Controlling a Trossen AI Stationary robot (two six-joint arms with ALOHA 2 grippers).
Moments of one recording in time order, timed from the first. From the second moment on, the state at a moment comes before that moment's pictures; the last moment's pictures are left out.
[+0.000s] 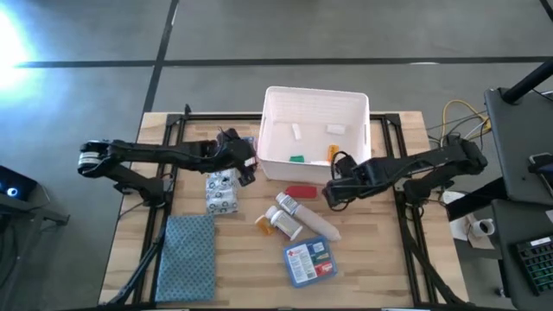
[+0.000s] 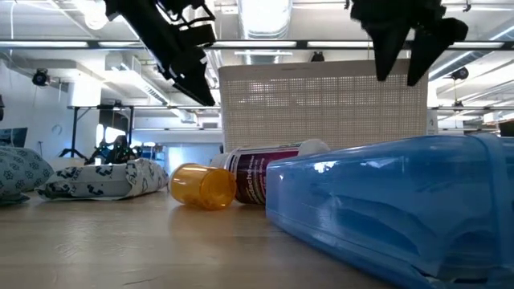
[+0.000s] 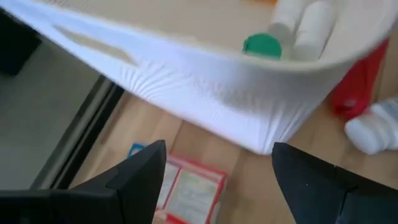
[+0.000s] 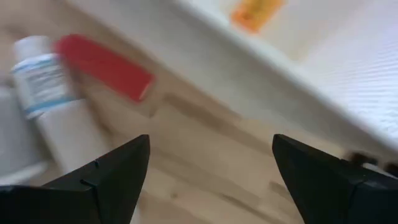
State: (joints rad) left arm 0.13 1.31 0.97 -0.44 -0.41 -0.04; right arm 0.22 1.46 1.30 -1.33 0.36 1.28
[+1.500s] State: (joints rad) left arm -0.24 1.13 0.96 -0.80 -0.42 -0.56; right arm 0.43 1.91 1.15 -0.66 0.22 1.27
